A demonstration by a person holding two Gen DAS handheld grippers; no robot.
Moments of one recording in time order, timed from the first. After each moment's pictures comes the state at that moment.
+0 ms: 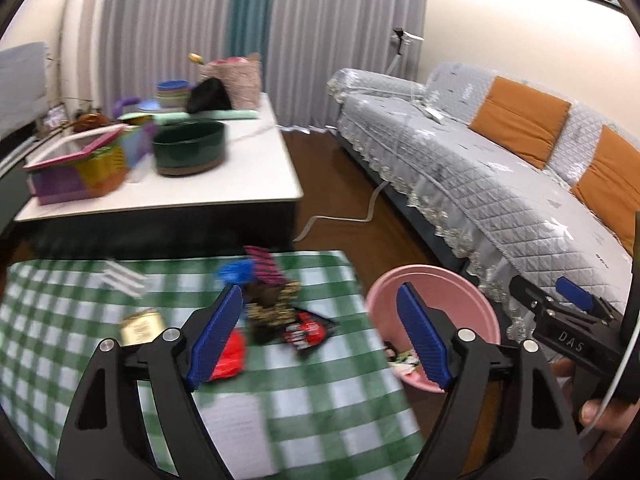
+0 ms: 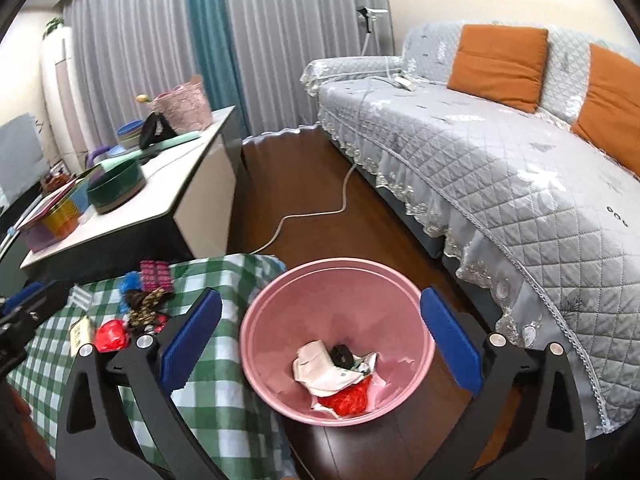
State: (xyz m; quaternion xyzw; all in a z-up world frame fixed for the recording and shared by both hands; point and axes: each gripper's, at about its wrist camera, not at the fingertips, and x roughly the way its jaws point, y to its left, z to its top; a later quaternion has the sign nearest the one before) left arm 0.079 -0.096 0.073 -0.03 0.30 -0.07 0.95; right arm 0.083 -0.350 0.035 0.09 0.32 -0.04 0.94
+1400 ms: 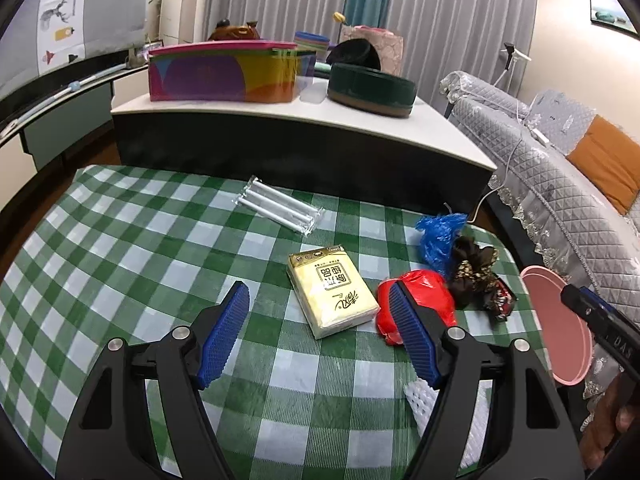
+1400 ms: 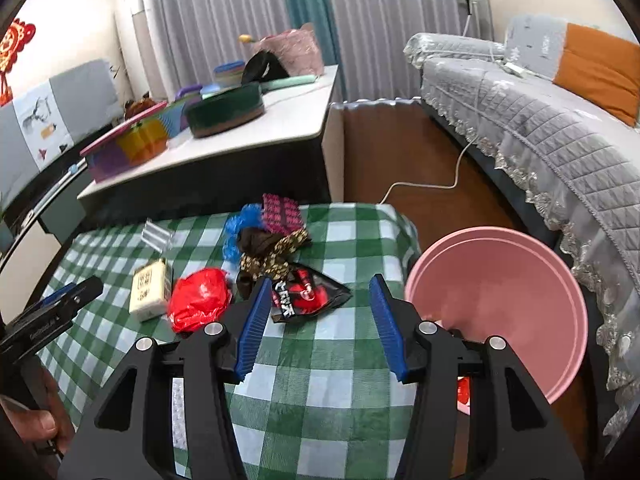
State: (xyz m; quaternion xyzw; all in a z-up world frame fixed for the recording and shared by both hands) left arm 0.081 0.057 -0.013 -0.10 0.34 0.08 0.93; right arm 0.115 -0.210 -0.019 0.06 0.35 0.11 0.93
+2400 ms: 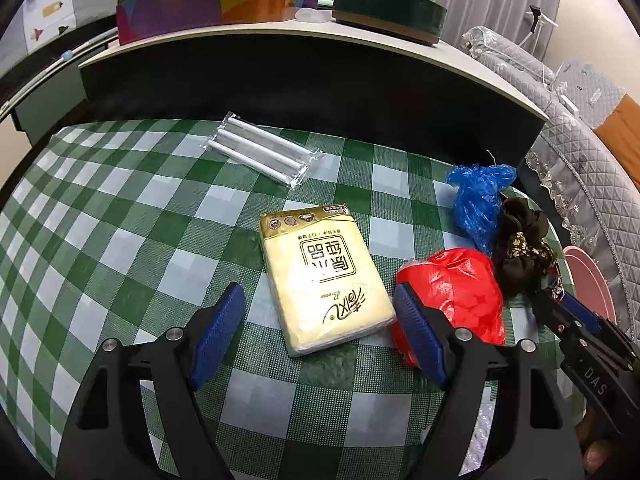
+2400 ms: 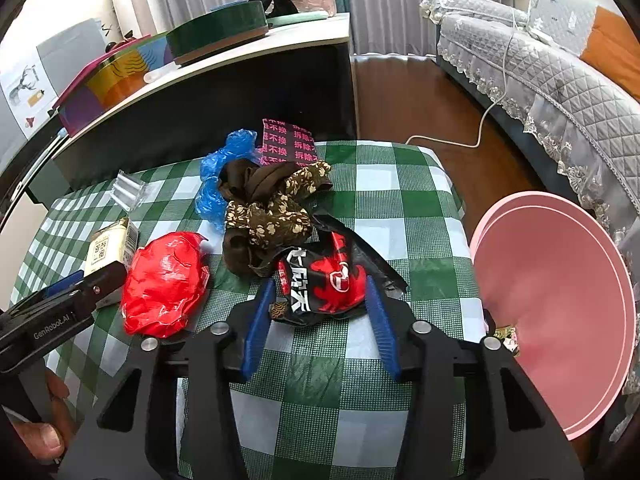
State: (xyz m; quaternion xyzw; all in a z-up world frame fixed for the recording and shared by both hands) left arm 0.140 0.046 -0.063 -0.11 0.42 0.09 0.89; right arm 0.168 -0.168 -0.079 0.04 0.43 0.12 0.89
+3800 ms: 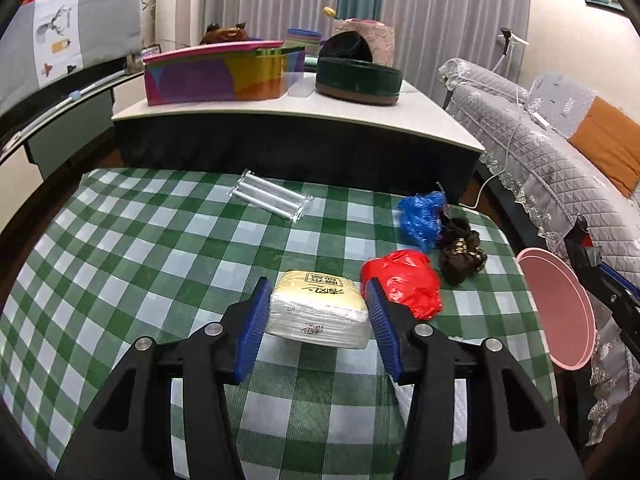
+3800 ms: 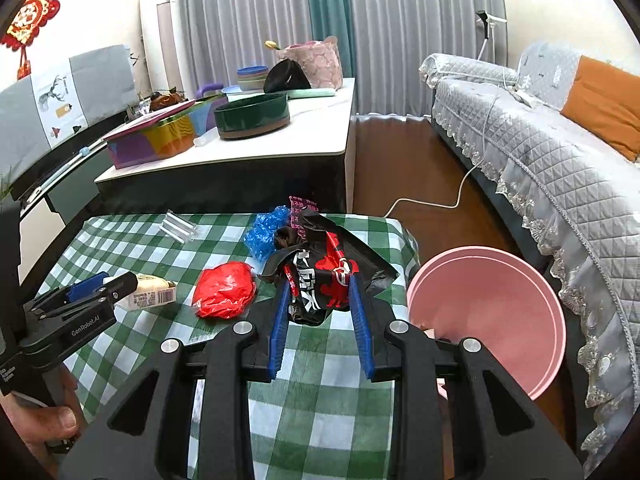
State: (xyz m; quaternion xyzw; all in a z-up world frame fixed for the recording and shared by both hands) left arm 0.064 0.031 -0.004 -0.08 0.35 0.08 0.93; right arm 0.078 -0.202 0.014 0.02 0.33 0.12 0.94
